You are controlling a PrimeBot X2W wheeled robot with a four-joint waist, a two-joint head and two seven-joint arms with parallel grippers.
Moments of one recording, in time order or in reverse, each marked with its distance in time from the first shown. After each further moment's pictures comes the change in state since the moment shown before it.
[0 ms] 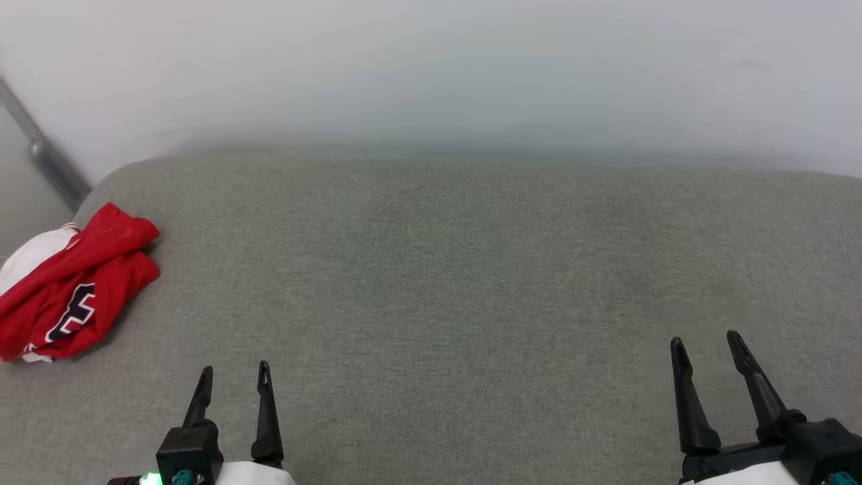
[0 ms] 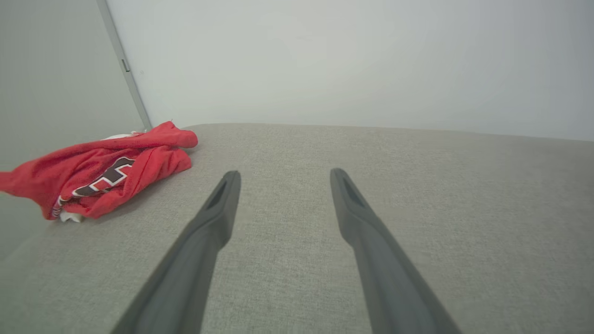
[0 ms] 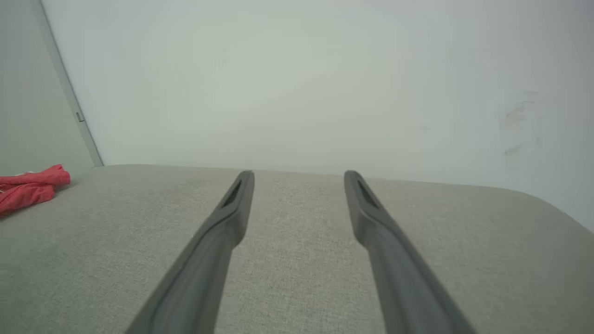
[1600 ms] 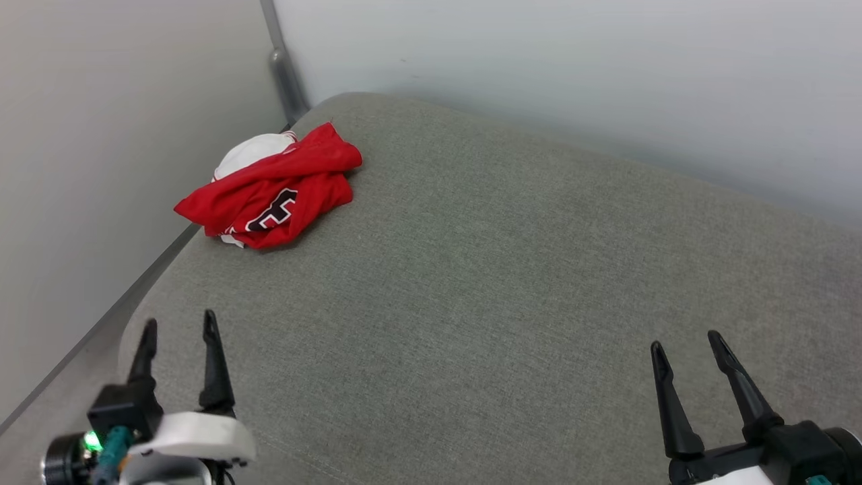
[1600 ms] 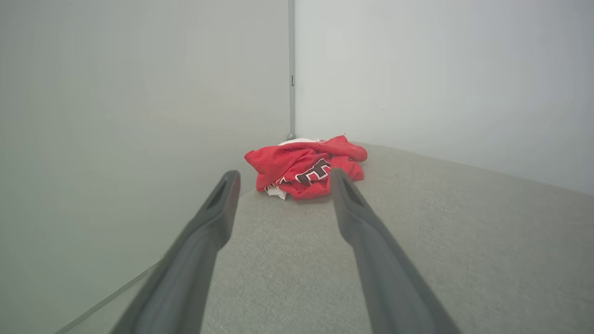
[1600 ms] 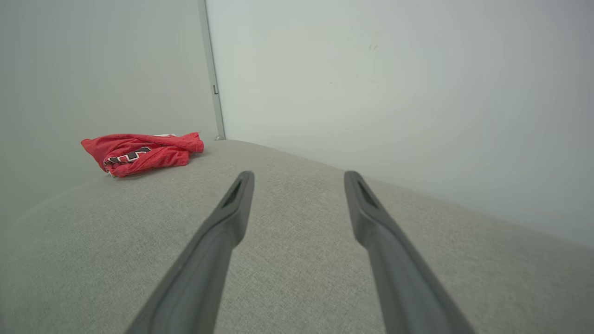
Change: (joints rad) left arm -0.093 0.006 0.119 0.008 -0.027 -0.046 0.000; right arm 0.010 0.000 0.040 -0.020 -0.059 0.000 0.000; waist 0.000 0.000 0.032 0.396
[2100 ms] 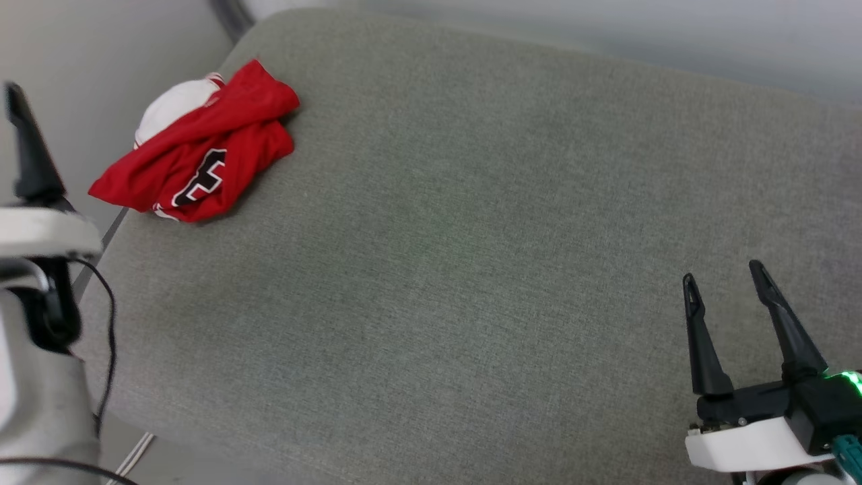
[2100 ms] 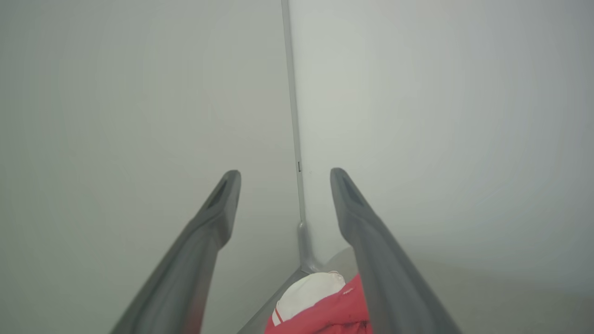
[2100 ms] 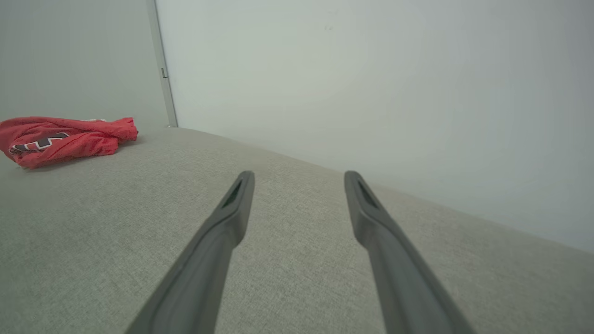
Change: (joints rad) left arm -0.525 0.184 0.184 0.183 -0.078 -0.099 0.000; right arm -0.109 0.000 -0.054 -0.069 -0.132 0.000 0.000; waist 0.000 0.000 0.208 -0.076
